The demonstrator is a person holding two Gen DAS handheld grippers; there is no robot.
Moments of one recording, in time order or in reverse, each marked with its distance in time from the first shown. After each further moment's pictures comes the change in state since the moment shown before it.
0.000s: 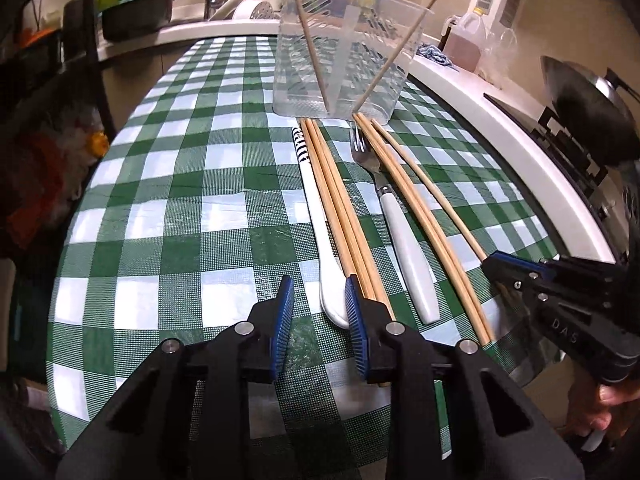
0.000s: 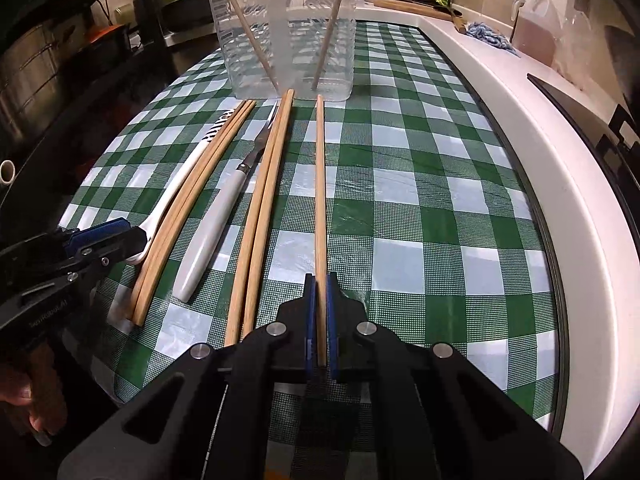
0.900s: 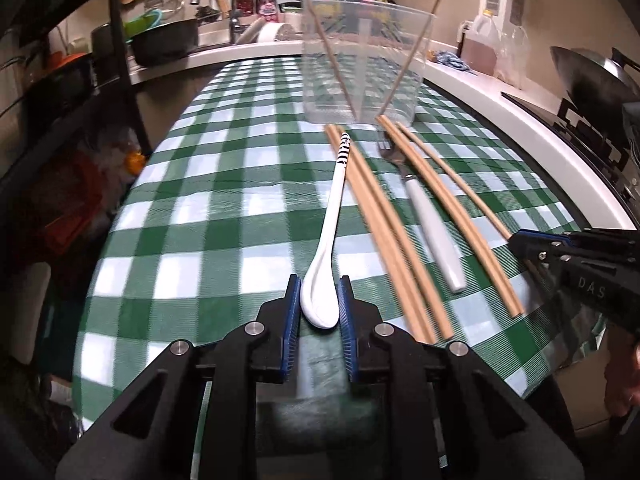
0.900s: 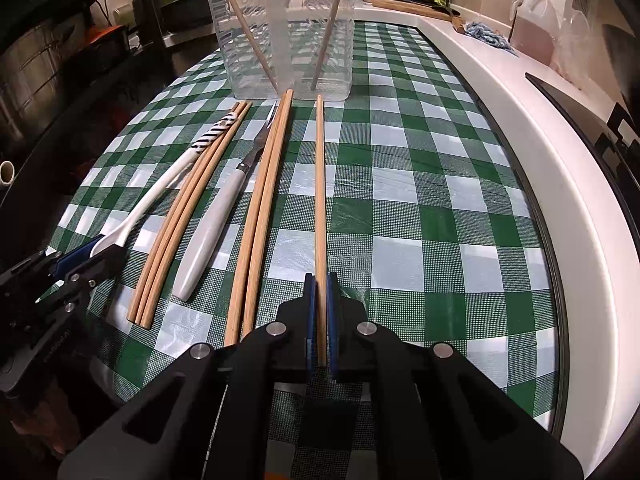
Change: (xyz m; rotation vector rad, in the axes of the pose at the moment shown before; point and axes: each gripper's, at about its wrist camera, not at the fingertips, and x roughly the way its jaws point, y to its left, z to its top) left arm -0.019 0.003 -0.028 0.022 -0.086 0.152; right arm -0.001 -0.002 -0.001 0.008 0.001 0.002
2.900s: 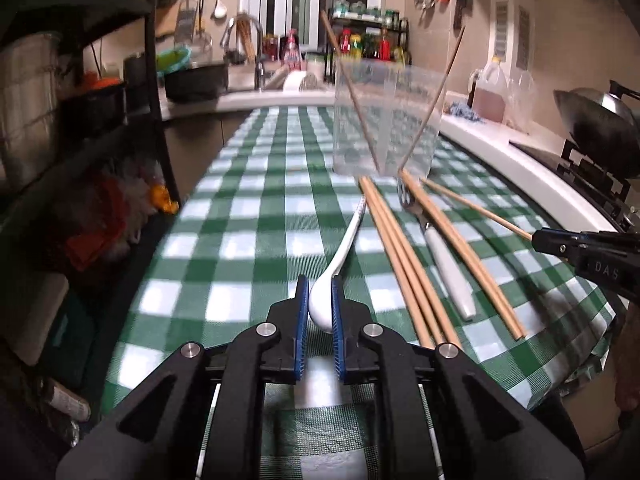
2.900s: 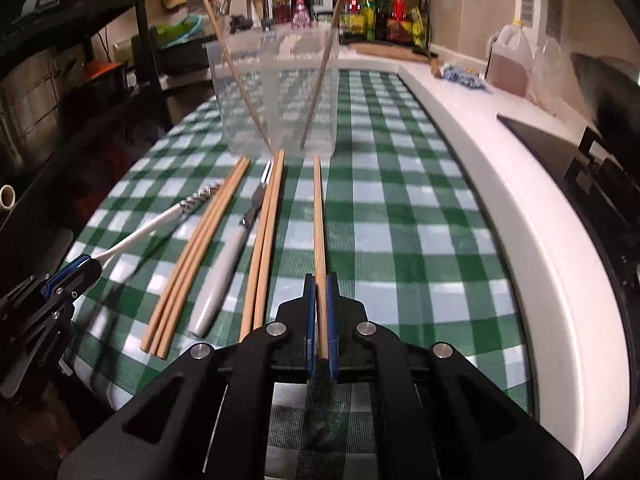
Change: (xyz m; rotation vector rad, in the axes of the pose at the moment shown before) left arm -0.032 0.016 -0.002 -0.030 -0.214 0.044; right arm -0.037 0.006 0.003 0.018 -0.197 -0.054
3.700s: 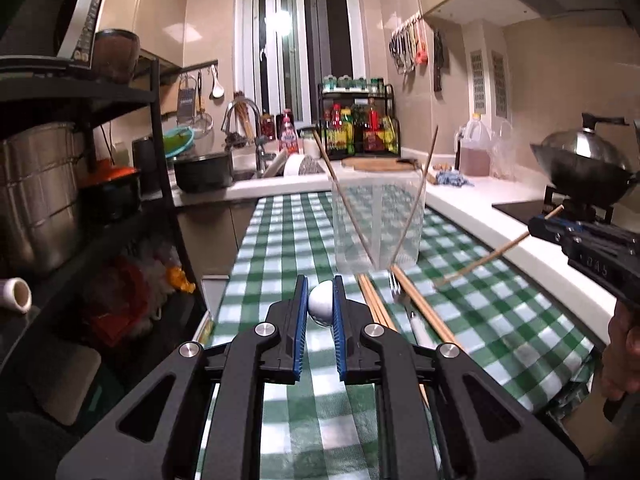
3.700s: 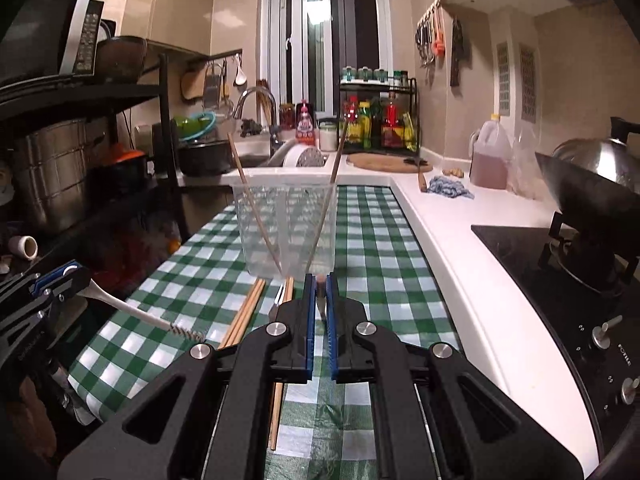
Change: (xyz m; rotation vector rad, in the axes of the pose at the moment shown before) left arm -0.072 -0.004 0.057 0.081 -0.236 0.023; right arm -0.082 0.000 0.024 -0.002 -0.381 0.008
